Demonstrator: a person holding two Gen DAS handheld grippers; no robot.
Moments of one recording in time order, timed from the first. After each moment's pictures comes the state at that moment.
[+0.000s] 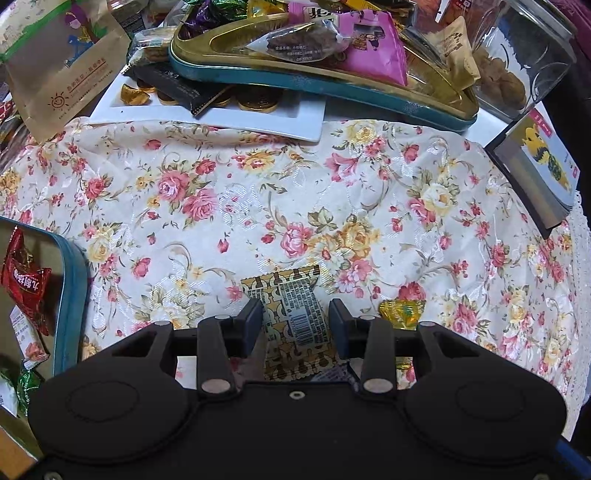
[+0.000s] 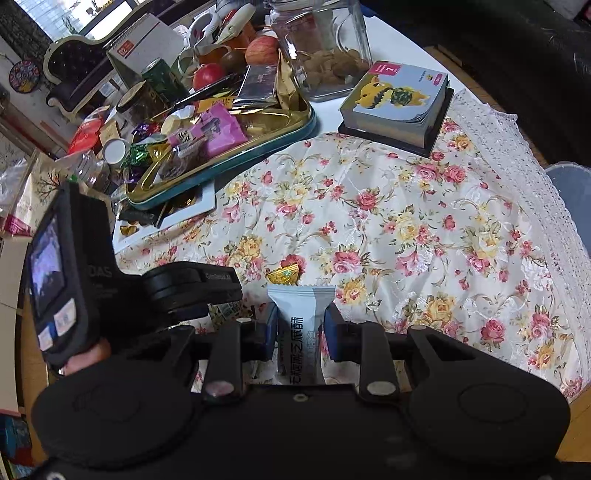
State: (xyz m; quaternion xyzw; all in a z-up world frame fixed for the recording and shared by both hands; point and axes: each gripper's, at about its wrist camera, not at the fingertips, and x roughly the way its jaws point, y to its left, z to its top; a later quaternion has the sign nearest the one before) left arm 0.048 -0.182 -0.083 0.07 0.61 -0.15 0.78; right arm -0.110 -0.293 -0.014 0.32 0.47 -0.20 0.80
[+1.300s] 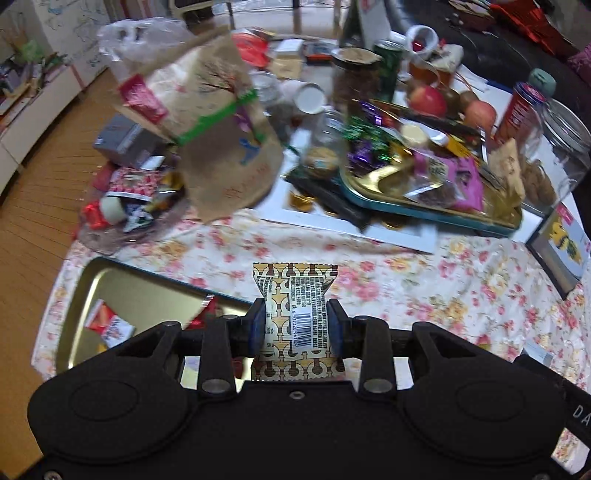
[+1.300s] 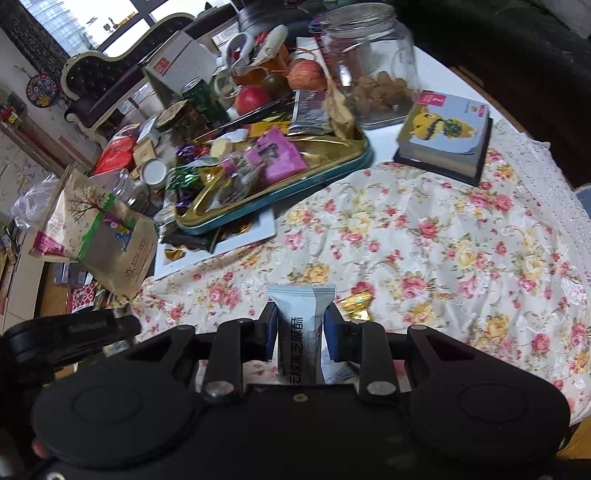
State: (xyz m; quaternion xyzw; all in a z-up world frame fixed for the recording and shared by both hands) left arm 0.072 -0.060 0.041 0.08 0.51 -0.08 0.85; right arm -0.066 -0.245 0.013 0.32 0.44 -0.18 0.82
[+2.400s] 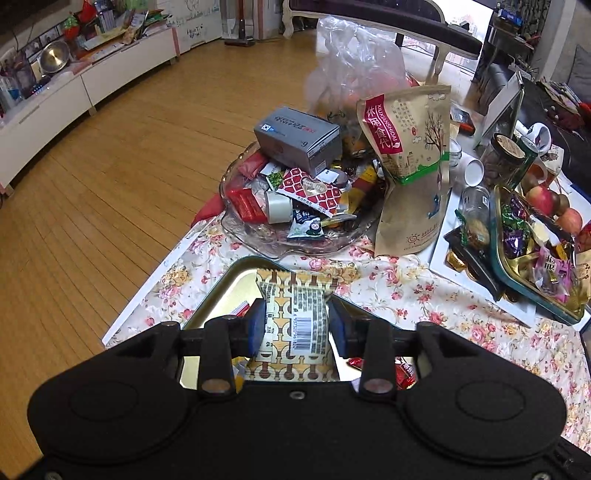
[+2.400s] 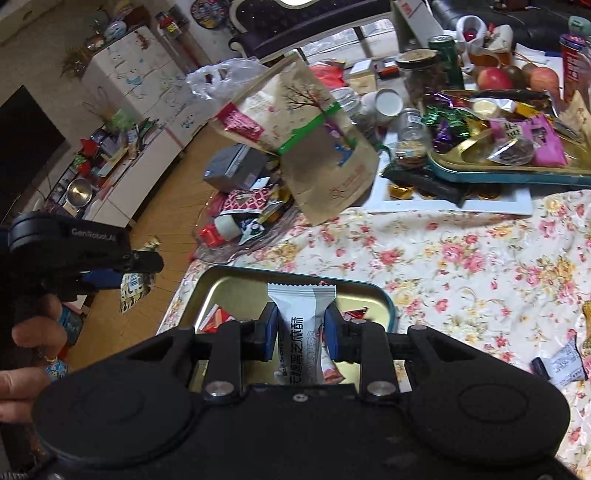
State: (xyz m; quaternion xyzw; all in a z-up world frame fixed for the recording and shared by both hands) left arm 0.091 0.129 0.067 -0.03 0.49 0.01 0.87; right arm -0.006 -0.058 0.017 0.24 0.42 0.07 0.88
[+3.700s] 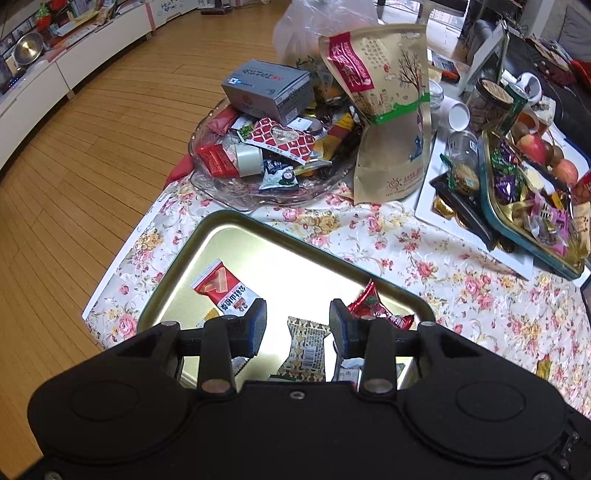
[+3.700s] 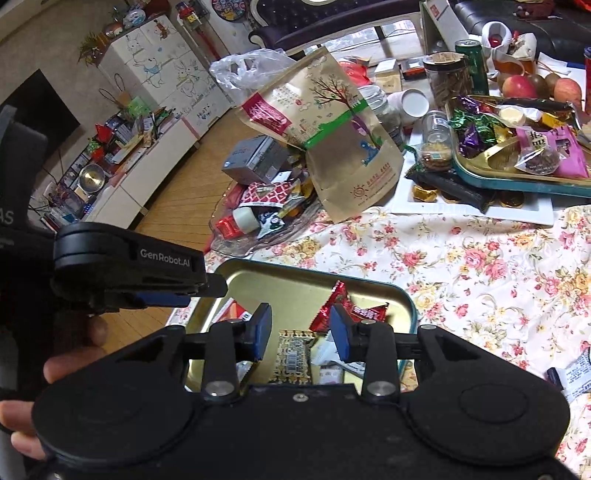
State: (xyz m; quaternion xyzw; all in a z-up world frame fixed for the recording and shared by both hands) left arm 0.088 0.103 0.040 -0.01 0.54 -0.01 0.84; right arm 0.000 -0.046 0.019 0.22 0.42 0.09 0.88
